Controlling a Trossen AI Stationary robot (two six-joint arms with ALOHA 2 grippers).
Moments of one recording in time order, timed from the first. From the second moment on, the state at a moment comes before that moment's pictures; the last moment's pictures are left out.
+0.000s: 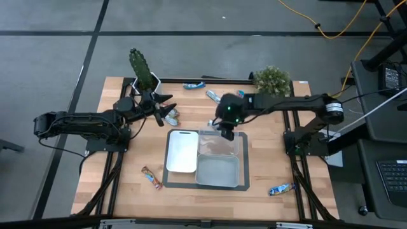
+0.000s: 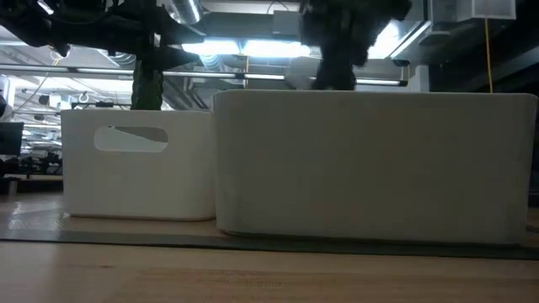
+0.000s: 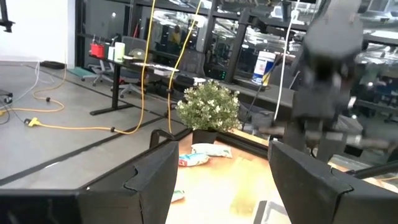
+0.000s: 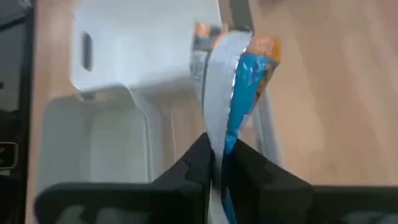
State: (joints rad) left arm 0.26 0.77 0.33 0.51 -0.18 -0.22; right arm -0.13 1.59 1.24 -0.63 -0.22 0.19
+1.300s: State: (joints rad) left arm 0.26 0.77 0.32 0.27 -0.15 -0.23; right arm 0.58 1.54 1.28 -1.26 -0.11 1.81
